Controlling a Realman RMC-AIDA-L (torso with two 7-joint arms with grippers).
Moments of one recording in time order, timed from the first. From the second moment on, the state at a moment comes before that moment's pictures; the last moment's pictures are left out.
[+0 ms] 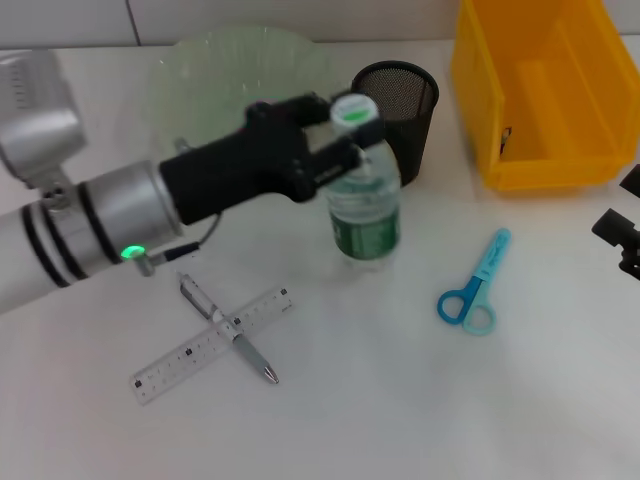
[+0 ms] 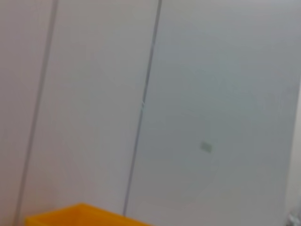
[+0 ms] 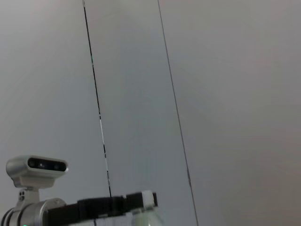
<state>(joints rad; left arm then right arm) -0.50 -2.07 1.48 0.46 0.90 1.35 -1.03 0.23 2.08 -0.32 -0.47 -1.80 -1.90 0.93</state>
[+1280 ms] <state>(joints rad) -0.40 -2.06 1.18 0.38 0.90 1.29 -0.92 0.31 2.08 -0.33 -0.44 -1.83 -1.81 0.91</state>
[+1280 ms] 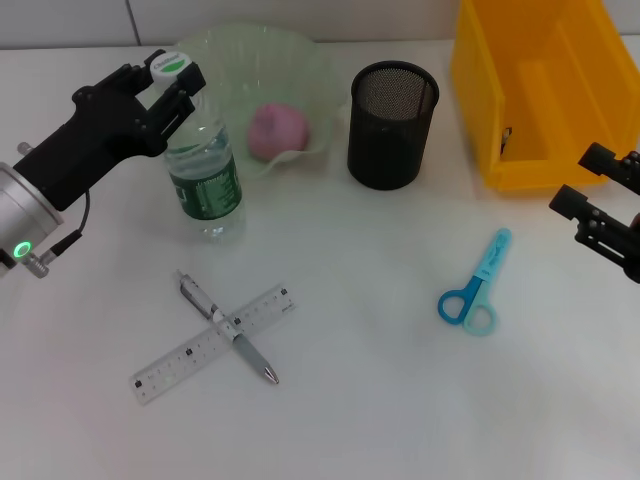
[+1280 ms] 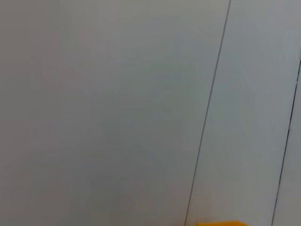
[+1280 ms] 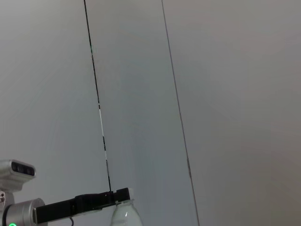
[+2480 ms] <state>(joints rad) -0.36 -2.06 1.20 0.36 0.90 1.40 -0.91 0.33 2.08 -0.35 -0.42 -1.83 -1.80 0.90</state>
